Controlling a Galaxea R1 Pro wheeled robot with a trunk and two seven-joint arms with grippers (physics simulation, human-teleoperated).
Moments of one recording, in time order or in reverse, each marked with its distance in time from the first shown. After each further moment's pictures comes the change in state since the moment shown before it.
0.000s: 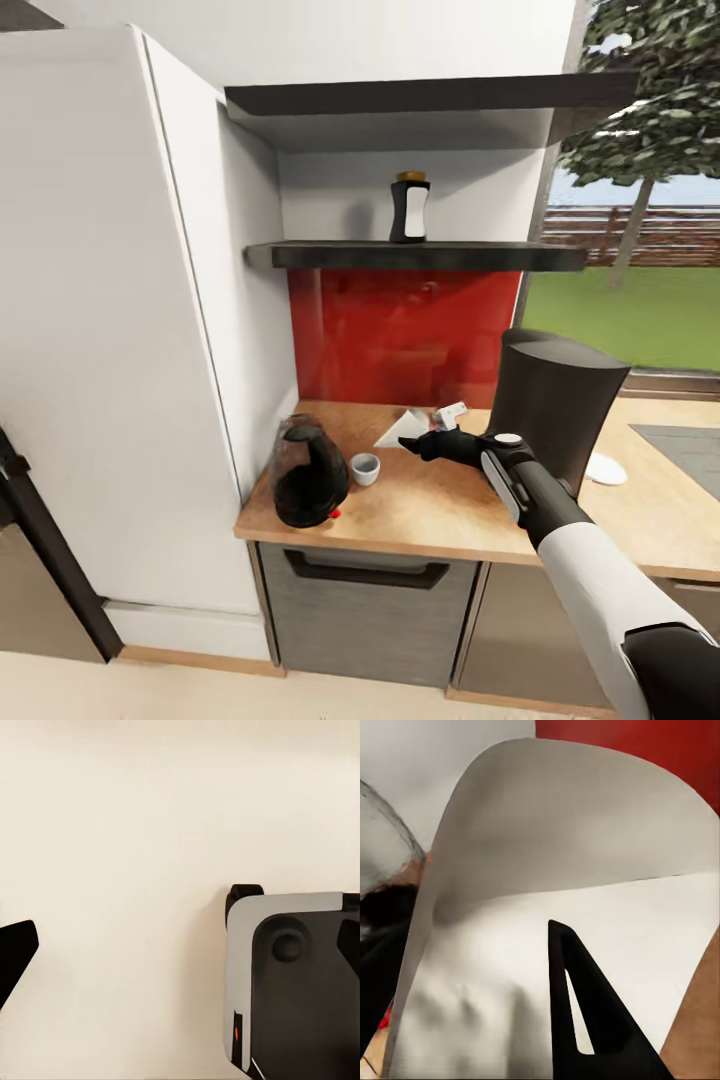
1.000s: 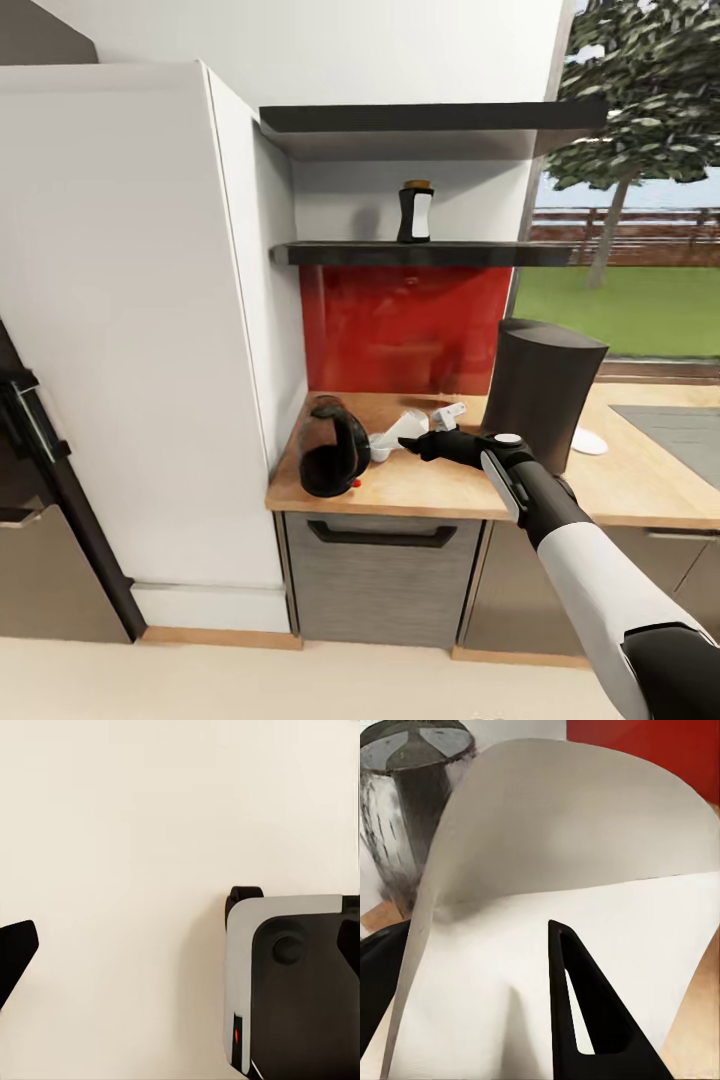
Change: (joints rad) left arm 0.000 0.000 0.000 0.002 0.001 -0.002 0.000; right arm 0.000 0.001 0.000 0.000 -0.001 0.002 0.001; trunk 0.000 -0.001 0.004
